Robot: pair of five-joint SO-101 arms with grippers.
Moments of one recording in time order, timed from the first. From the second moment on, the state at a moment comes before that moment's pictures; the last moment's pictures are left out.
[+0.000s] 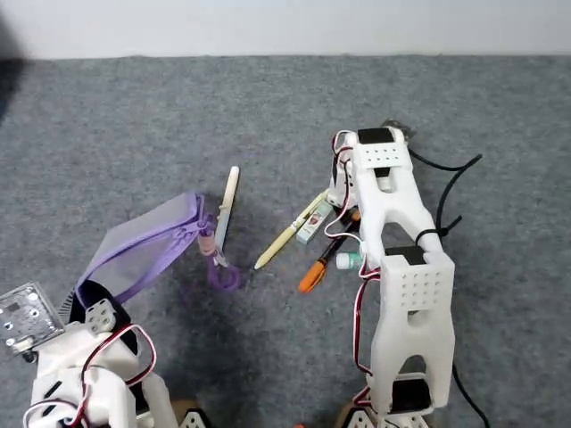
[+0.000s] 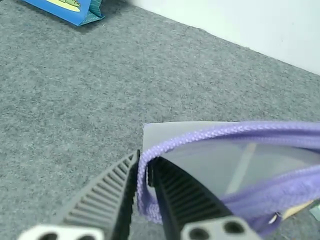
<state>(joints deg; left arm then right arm) -25.4 -103.6 58.2 88.9 14.4 -8.1 43.2 -27.1 85.8 -37.2</state>
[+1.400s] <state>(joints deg) -22.6 -57.4 26.9 88.8 17.3 -48.4 -17.0 -27.1 55.7 -8.4</state>
